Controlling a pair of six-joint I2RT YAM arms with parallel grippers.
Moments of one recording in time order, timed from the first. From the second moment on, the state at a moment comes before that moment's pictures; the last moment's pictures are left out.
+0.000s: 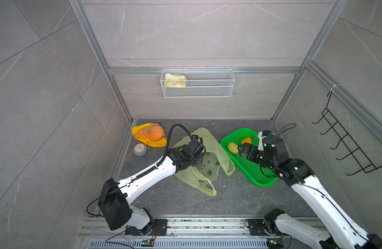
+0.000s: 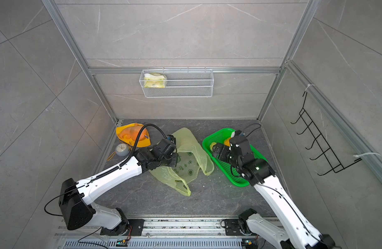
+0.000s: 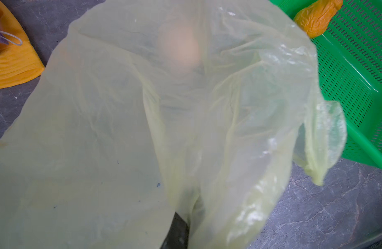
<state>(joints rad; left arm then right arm) -0.86 1.45 1.26 -0.76 -0.22 -0.54 0.37 1.12 1.13 -0.76 0.10 0.65</state>
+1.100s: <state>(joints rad) -0.86 1.45 1.20 -0.75 -0.20 -0.57 0.24 1.85 1.23 -0.42 -0.04 0.50</state>
